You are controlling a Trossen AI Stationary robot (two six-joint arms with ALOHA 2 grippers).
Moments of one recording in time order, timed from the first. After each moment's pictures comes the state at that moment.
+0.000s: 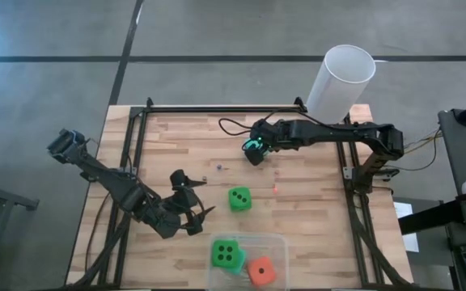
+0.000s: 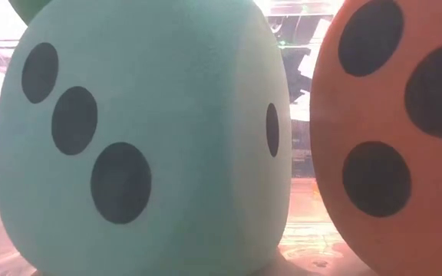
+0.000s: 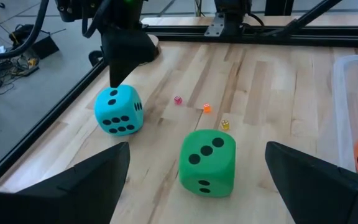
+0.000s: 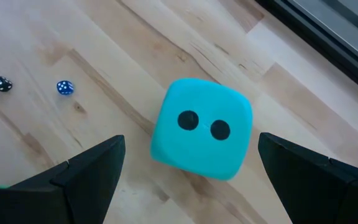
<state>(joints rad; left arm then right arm) -0.60 1.39 1.10 -0.51 -0.87 -0.50 -0.20 1.67 1.33 -0.73 0.31 0.55</state>
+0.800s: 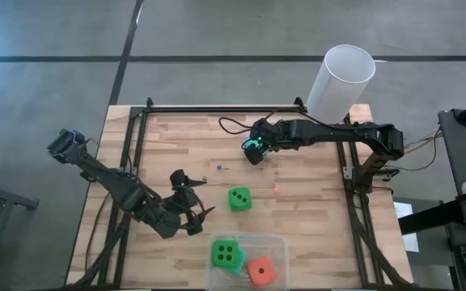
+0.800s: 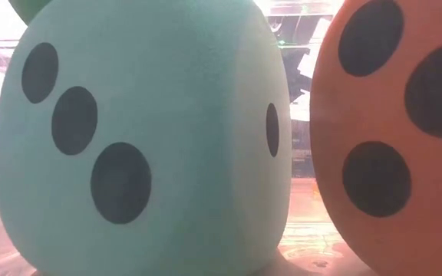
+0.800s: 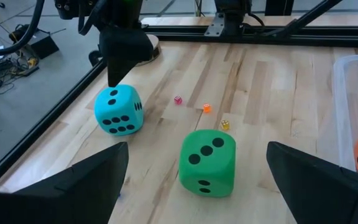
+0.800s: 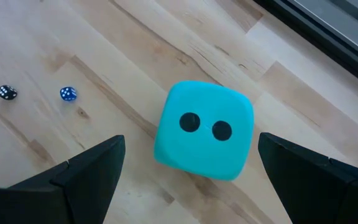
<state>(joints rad) -0.60 1.39 1.10 -0.51 -0.87 -0.50 -0.20 1.67 1.33 -0.73 0.31 0.58</state>
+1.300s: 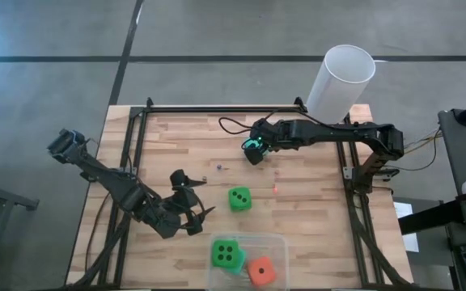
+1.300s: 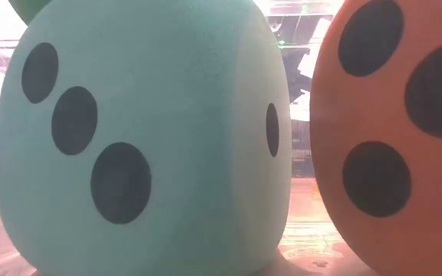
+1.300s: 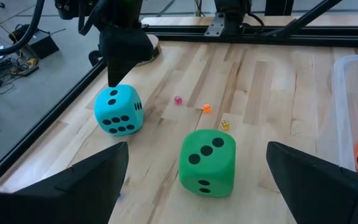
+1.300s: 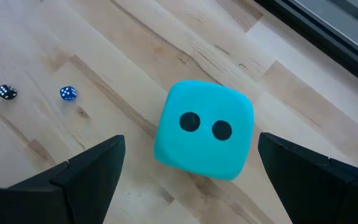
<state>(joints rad) -0.60 1.39 1.10 -0.51 -0.87 -0.50 -0.20 1.67 1.33 -0.73 0.30 0.58</state>
